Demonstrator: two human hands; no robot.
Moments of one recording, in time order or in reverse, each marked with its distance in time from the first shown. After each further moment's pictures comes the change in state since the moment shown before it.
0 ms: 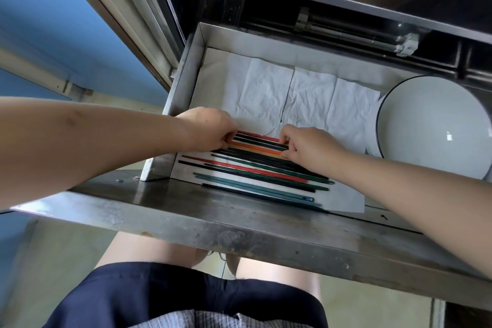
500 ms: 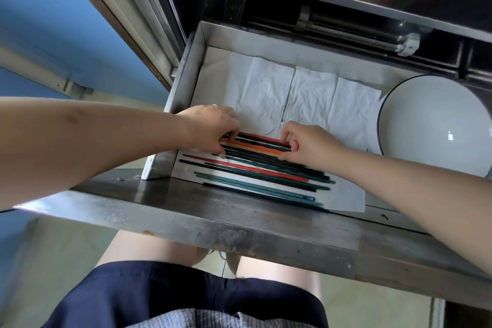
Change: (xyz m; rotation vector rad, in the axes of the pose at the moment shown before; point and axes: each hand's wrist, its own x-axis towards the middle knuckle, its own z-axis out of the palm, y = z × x) left_hand 0.000 -0.002 -0.001 0.018 0.000 0.053; right_hand 0.002 0.004 0.000 0.159 -0.025 0.004
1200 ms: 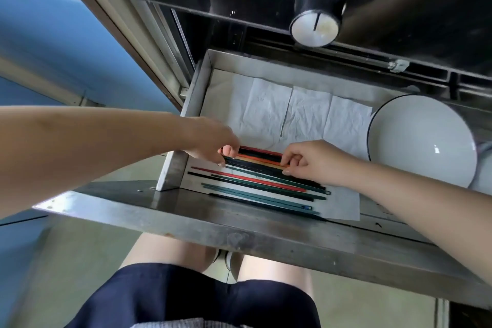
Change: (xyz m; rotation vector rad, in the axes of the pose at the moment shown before) left_hand -0.025 0.004 -0.038 -0.023 -0.216 0.046; right_hand -0.035 -0.026 -0.034 0.109 -0.111 0.001
